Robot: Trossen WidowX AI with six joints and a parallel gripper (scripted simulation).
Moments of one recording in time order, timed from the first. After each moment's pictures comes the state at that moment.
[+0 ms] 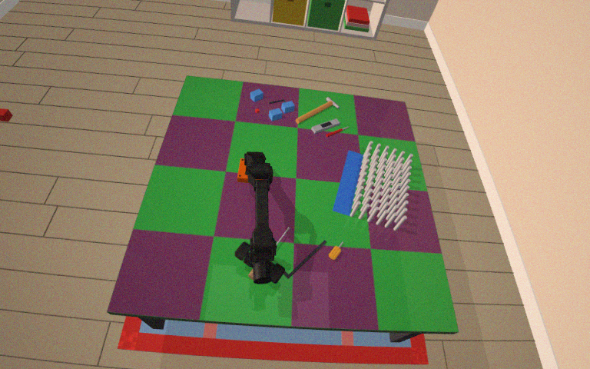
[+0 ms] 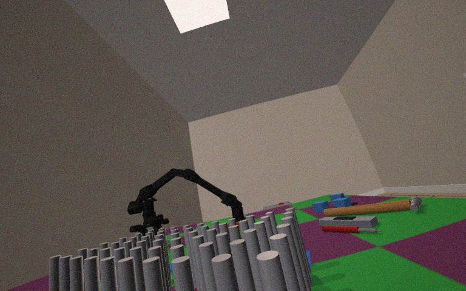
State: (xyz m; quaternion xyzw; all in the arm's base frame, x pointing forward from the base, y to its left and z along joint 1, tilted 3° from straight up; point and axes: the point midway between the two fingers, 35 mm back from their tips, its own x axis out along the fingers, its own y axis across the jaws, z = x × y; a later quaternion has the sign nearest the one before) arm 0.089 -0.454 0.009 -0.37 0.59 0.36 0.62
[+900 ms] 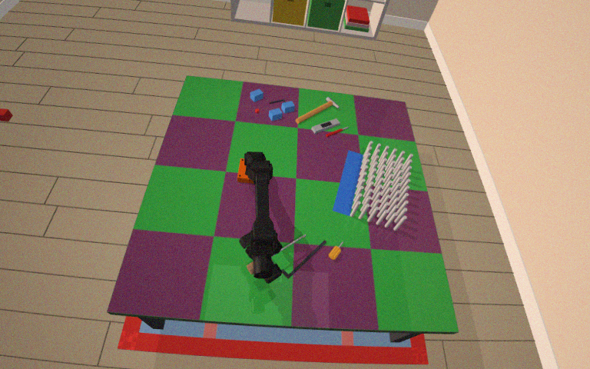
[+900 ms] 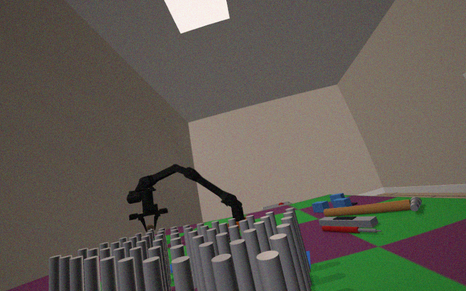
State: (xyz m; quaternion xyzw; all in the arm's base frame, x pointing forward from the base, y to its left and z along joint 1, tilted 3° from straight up) arm 0.087 -0.455 0.065 -0.25 0.65 0.24 0.67
